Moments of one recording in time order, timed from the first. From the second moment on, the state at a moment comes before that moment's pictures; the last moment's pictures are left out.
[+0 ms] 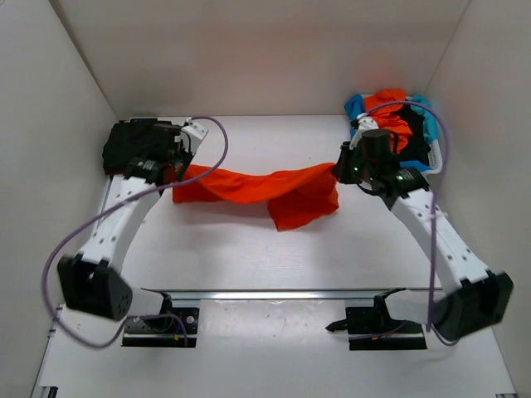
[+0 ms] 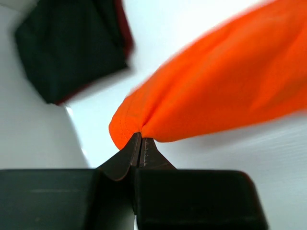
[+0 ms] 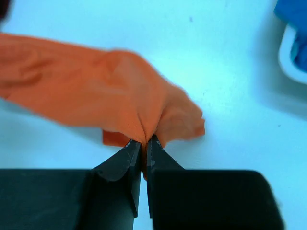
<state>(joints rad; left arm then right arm) -0.23 1.42 1.27 -0.63 -0.20 0.42 0.33 1.28 1.21 -0.57 -0.05 0.26</state>
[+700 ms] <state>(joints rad) -0.16 1.18 1.48 -0.84 -0.13 0.33 0.09 1.03 1.52 -0.66 -0.14 0.14</state>
